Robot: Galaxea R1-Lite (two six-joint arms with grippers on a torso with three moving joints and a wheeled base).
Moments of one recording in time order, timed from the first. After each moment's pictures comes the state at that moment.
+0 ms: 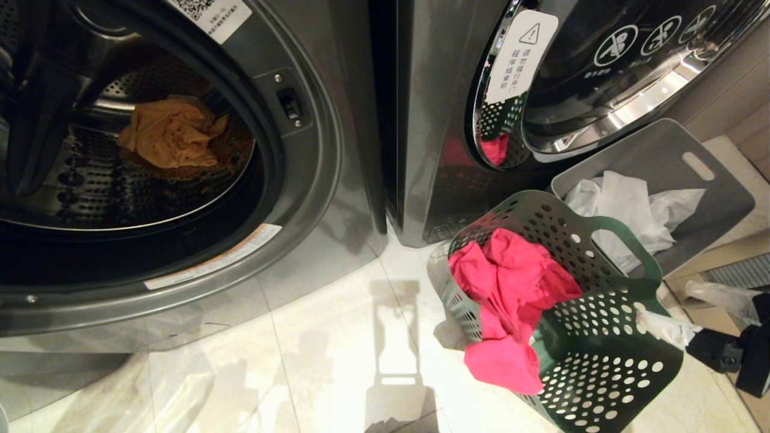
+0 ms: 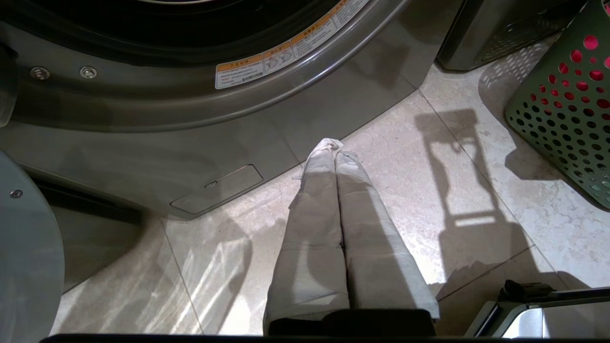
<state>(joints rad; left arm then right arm) 0.00 0.00 0.00 -0.10 -0.03 0.13 0.11 0.98 -0.50 -0.25 0.30 -0.05</state>
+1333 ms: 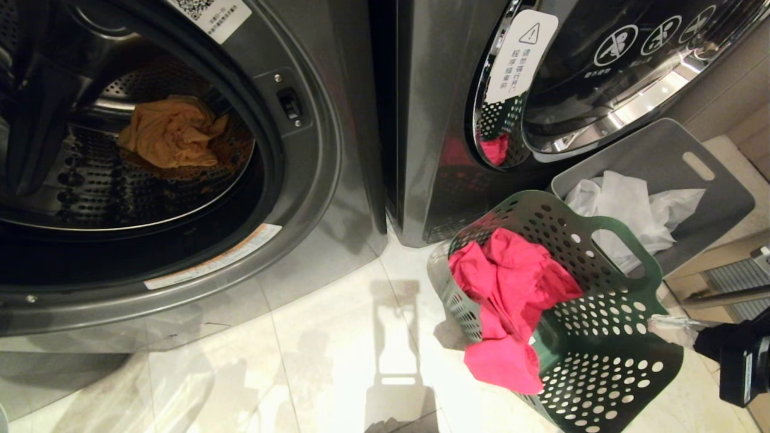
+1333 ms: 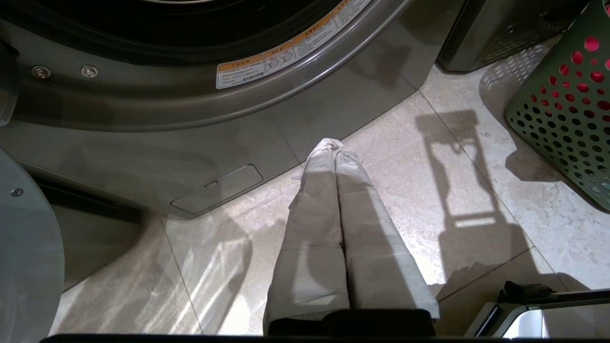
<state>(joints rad) 0.00 0.00 0.00 -0.11 -0.03 0.13 0.14 1.05 -0.55 -0.09 0.23 -0.10</state>
